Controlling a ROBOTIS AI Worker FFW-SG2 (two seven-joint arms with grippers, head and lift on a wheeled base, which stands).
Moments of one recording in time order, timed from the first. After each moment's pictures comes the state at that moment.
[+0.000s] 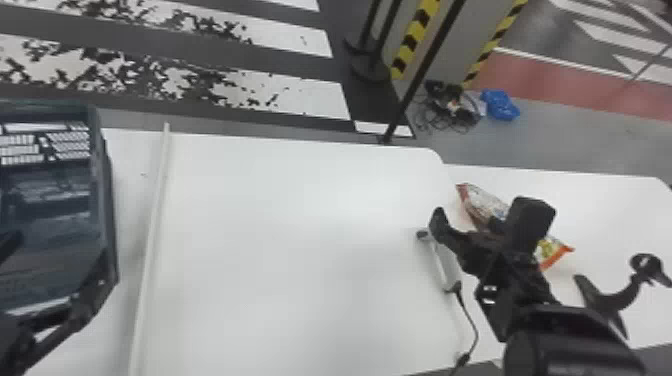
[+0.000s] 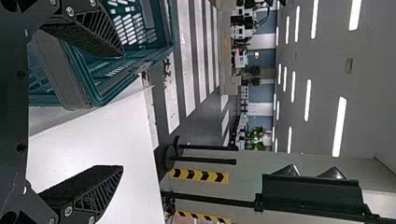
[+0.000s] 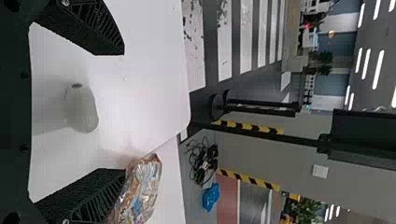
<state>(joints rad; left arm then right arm) 0.71 0.05 0.03 -2.17 0.00 0.05 -0.30 0.41 -0.17 -0.36 -2.05 -0.20 0.52 -0.04</state>
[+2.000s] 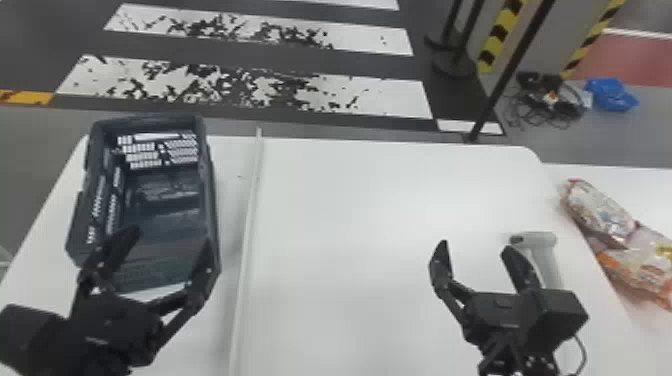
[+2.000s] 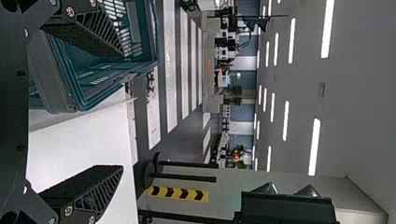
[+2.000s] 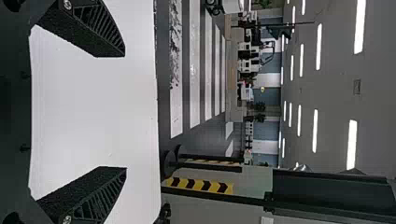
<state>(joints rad) 0.77 0.00 0.01 -2.16 0.00 -0.09 -0.23 0.67 -0.08 0.00 -2.00 -0.07 -0.08 -0.15</state>
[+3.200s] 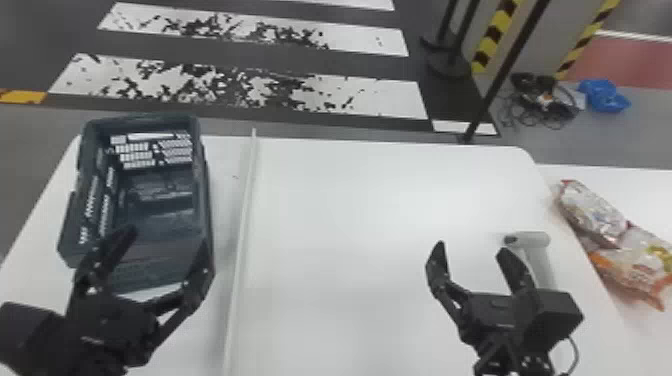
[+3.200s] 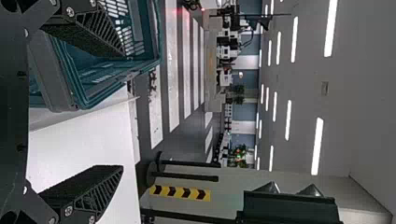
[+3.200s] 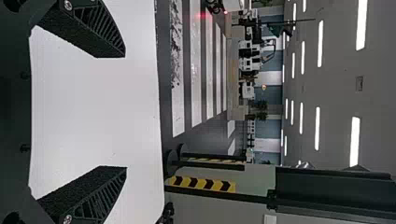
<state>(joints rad) 0.76 0.01 0.01 -2.16 -0.01 -0.07 -0.23 0.67 -0.08 0.00 -1.99 -0.08 -0.08 -0.15</state>
